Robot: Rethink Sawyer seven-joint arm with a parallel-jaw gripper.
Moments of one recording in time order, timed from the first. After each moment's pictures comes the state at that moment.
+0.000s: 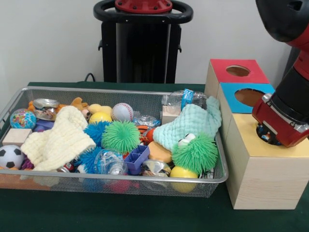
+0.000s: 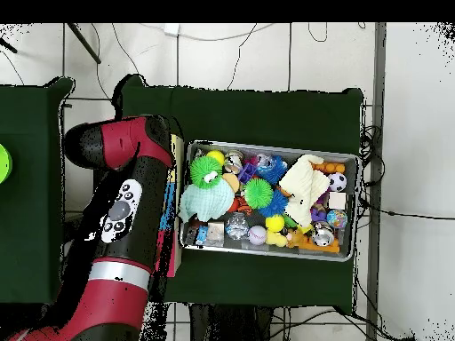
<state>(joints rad) 0.33 -0.10 -0.51 0.85 0.19 0.98 2.84</state>
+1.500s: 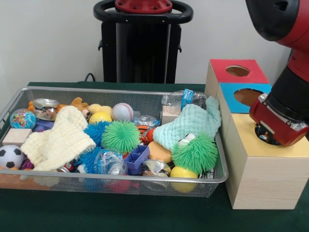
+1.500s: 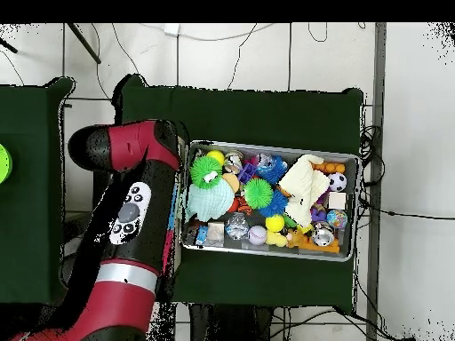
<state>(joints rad) 0.31 -0.13 -0.47 0.91 0.19 0.92 2.84</state>
